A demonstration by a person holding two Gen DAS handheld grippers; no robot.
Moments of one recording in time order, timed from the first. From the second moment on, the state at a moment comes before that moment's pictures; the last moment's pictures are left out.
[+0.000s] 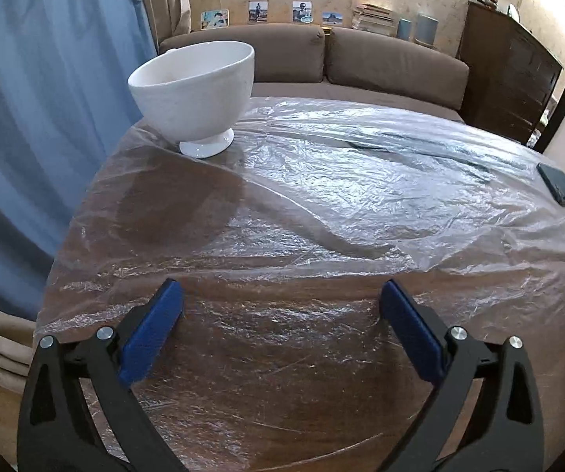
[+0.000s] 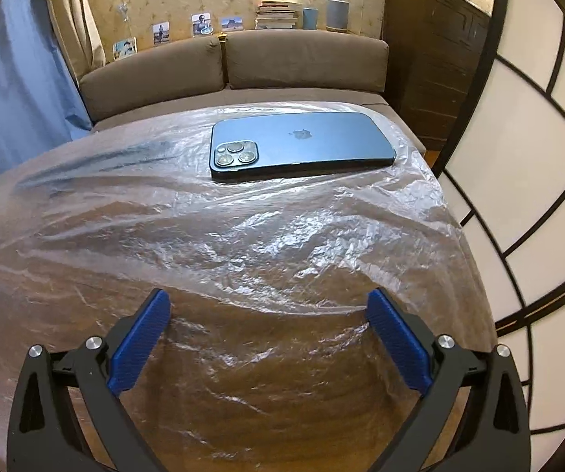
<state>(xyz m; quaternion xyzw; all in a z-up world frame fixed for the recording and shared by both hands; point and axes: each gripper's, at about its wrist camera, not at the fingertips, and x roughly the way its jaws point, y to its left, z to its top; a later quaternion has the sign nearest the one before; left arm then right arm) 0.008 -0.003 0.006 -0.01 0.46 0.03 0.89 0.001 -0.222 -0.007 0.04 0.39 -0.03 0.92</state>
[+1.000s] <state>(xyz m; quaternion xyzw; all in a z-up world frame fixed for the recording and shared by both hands) 0.009 -0.002 0.010 -0.01 0.46 0.03 0.89 0.001 -0.218 -0.009 0.04 0.40 -0.03 0.92</state>
